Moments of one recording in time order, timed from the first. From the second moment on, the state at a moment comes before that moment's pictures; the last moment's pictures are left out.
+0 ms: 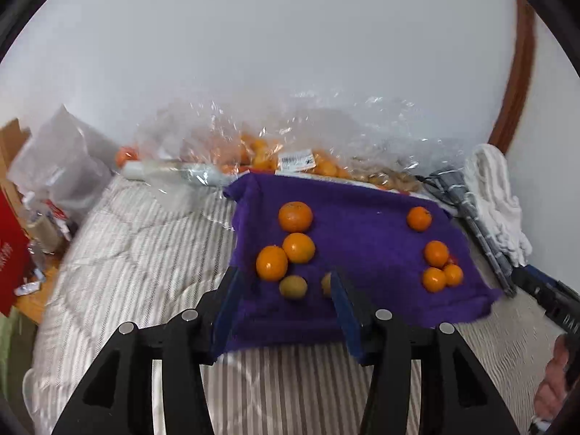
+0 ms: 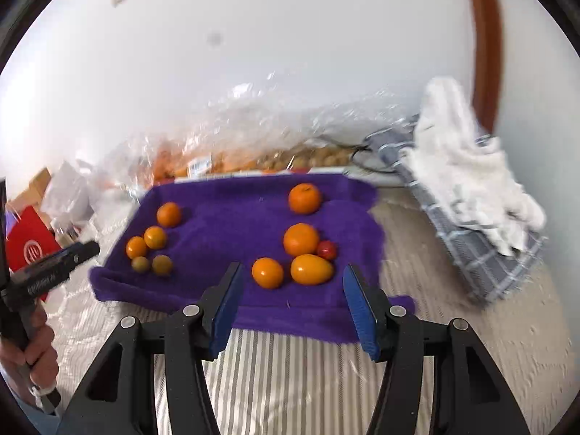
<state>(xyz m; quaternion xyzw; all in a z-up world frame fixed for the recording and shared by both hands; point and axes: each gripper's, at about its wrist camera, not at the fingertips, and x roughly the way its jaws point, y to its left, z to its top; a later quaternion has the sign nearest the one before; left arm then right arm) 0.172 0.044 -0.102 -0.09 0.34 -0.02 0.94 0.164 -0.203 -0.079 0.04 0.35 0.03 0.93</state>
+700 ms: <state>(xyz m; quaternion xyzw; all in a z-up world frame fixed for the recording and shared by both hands) 0.022 -0.010 -0.016 -0.03 0.27 -0.03 0.96 0.011 -0.213 -0.007 0.00 0.31 -0.03 0.95</state>
